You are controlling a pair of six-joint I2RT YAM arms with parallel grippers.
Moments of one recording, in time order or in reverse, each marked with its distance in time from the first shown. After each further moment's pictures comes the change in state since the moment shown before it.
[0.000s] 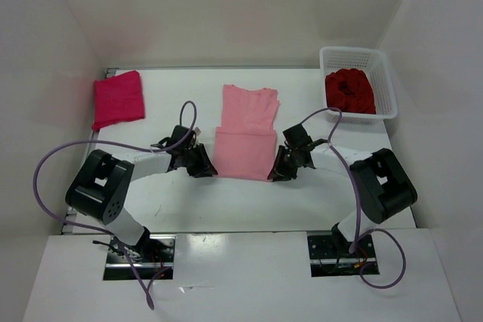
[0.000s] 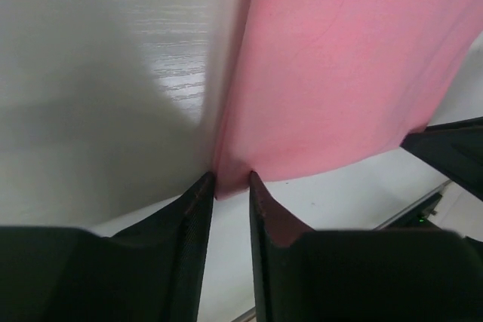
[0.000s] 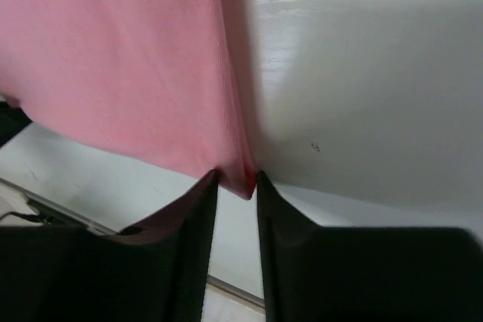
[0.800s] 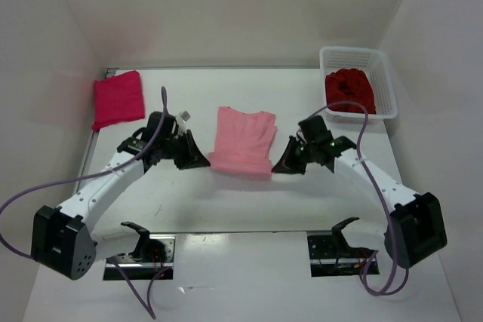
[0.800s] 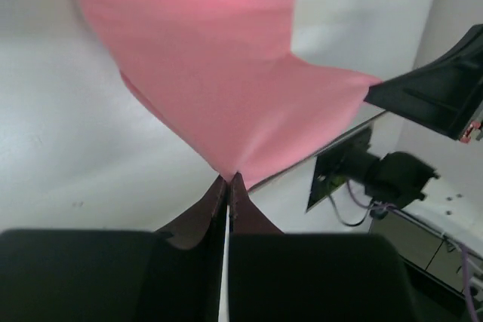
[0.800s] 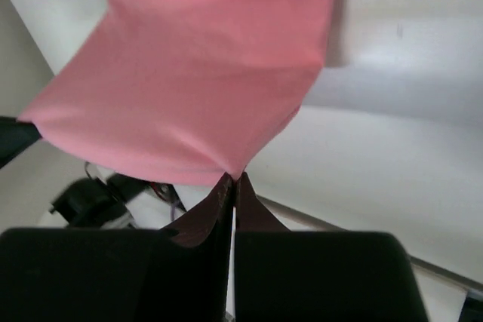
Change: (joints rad) left arm 0.024 -0.426 0.124 -0.451 0.108 0.042; right arm -0.008 -0.355 0.045 -0.270 -0.107 0.072
